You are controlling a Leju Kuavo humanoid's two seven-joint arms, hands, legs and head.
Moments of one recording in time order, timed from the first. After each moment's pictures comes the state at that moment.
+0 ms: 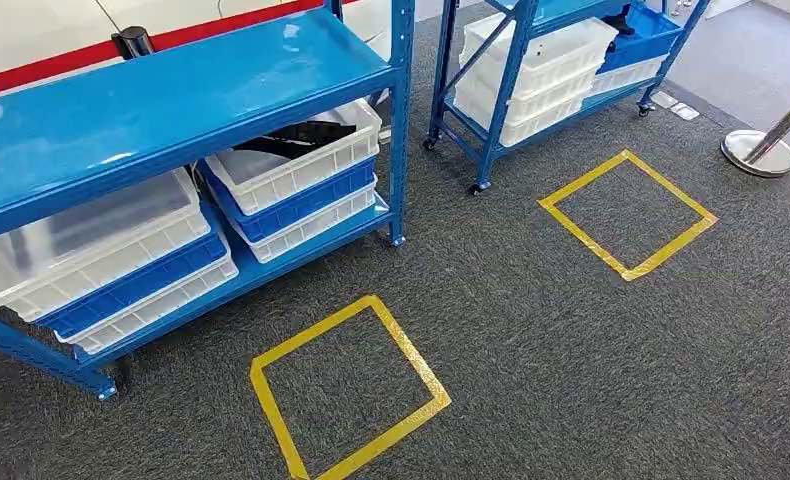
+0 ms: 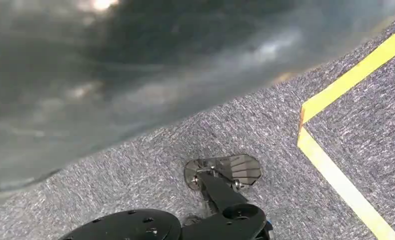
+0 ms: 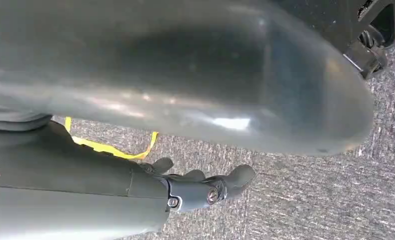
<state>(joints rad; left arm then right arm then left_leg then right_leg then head) -0.07 -0.12 1.19 -0.21 -1.28 0.15 -0.44 -0.03 0.18 -0.43 -0.19 1.10 -0.15 -0.04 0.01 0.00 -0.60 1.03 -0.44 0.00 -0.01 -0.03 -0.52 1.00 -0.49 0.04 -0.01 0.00</state>
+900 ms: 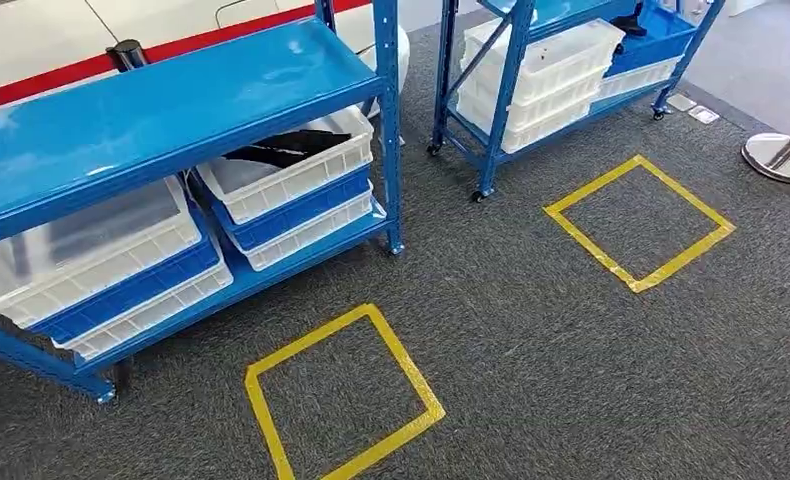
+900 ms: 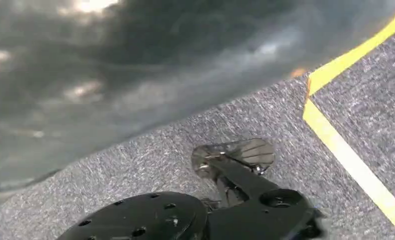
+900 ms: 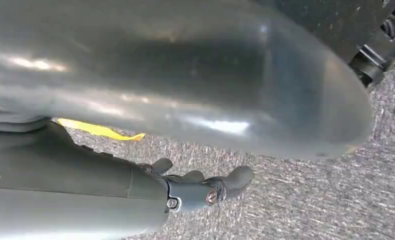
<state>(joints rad) -0.06 -0.11 1.19 -0.21 -1.29 0.11 -0.39 -0.02 0.18 -0.43 -0.19 1.11 -0.14 -0.04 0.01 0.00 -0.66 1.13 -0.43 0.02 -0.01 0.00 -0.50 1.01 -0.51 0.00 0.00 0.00</state>
